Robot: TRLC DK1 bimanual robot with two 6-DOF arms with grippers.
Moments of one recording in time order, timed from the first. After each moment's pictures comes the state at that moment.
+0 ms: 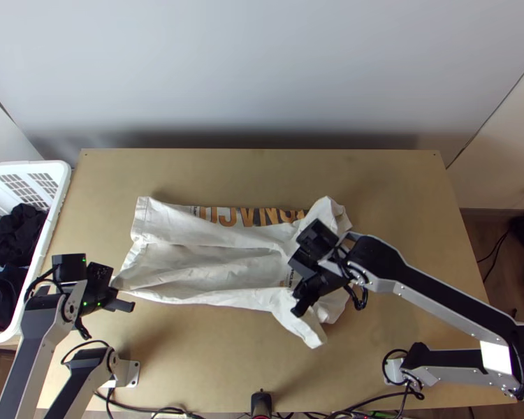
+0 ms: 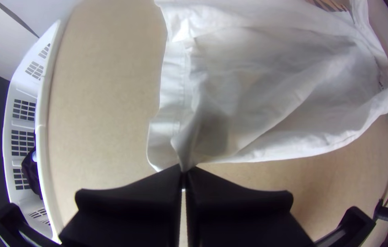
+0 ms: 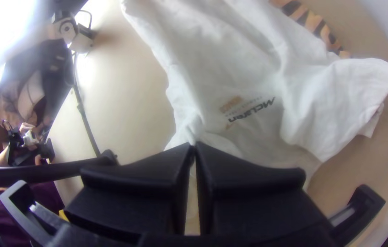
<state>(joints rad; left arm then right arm) 0.15 0.77 0.56 -0.88 -0.02 0.38 0.89 1.41 1.20 -0.99 -0.28 0.03</state>
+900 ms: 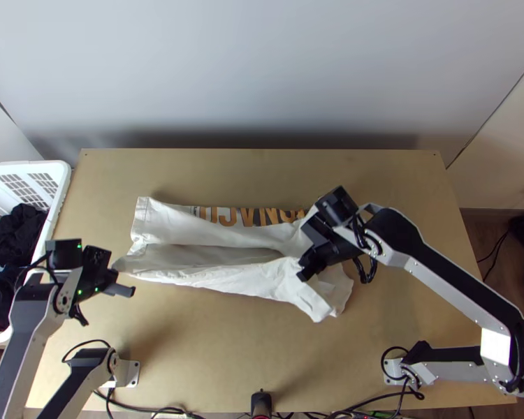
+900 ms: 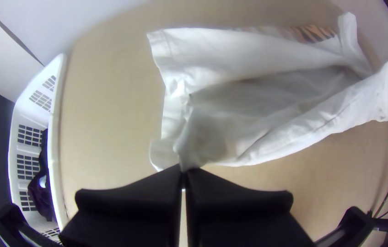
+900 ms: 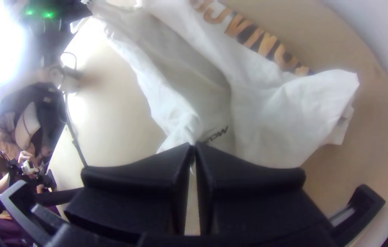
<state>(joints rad) 0.07 0.83 0.72 -0.87 0.01 0.34 0.72 1.45 1.34 -1.01 -0.28 0.00</state>
